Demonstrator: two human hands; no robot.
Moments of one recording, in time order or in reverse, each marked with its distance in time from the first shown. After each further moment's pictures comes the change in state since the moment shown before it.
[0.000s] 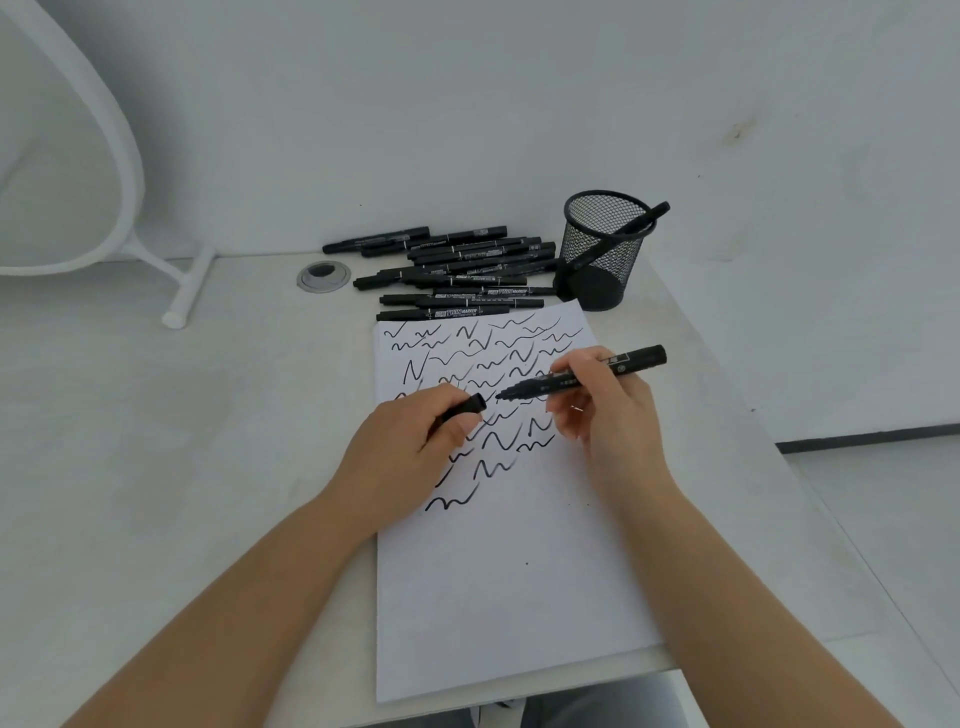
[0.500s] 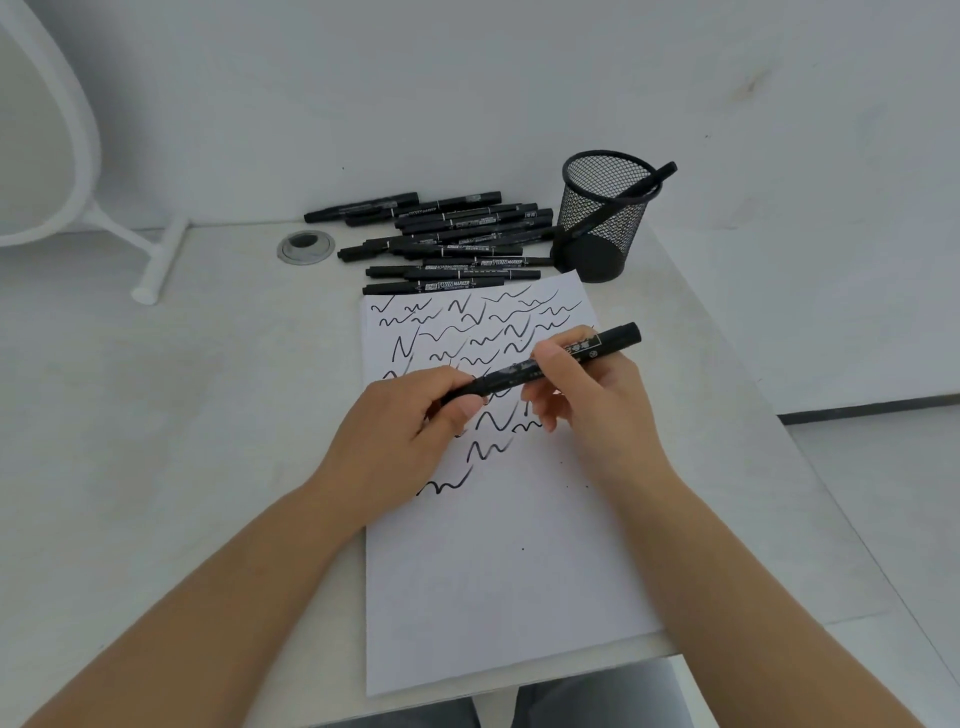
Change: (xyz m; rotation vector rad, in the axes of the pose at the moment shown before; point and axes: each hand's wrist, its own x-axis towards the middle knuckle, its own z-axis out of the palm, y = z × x) left_hand -0.001 0.005 0.000 -0.019 0.001 0.064; right_hand -0.006 0.005 0.001 -0.153 -0.114 -0.041
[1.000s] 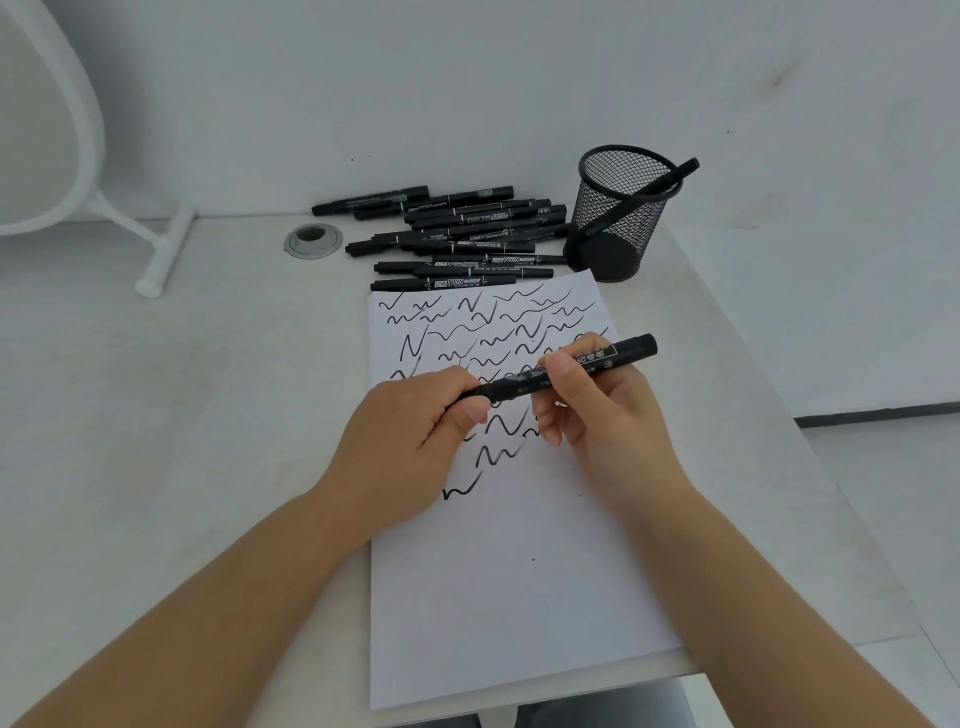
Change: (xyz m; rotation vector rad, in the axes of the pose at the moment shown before) left_hand -0.004 0.006 -0.001 0.023 0.044 0.056; right_hand -0.003 0.008 0.000 0.178 -0.144 -0.022
